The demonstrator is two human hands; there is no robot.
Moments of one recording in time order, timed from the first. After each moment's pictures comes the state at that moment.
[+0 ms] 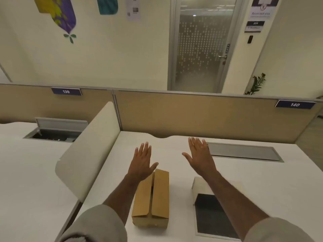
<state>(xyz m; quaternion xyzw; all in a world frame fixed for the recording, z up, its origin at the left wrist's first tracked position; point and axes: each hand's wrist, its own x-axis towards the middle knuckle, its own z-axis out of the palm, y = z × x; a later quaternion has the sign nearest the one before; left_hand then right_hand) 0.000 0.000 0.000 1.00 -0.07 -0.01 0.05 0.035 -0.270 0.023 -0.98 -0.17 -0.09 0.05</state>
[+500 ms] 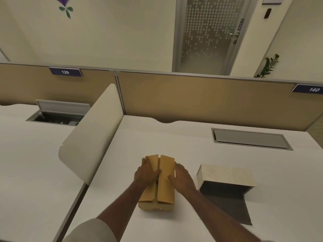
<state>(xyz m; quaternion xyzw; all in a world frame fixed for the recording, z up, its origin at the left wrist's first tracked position) -0.037 -0.005 -0.077 0.94 0.13 -0.17 0.26 -0.051 -0.182 -0.065 -0.94 -0.03 0.19 0.28</state>
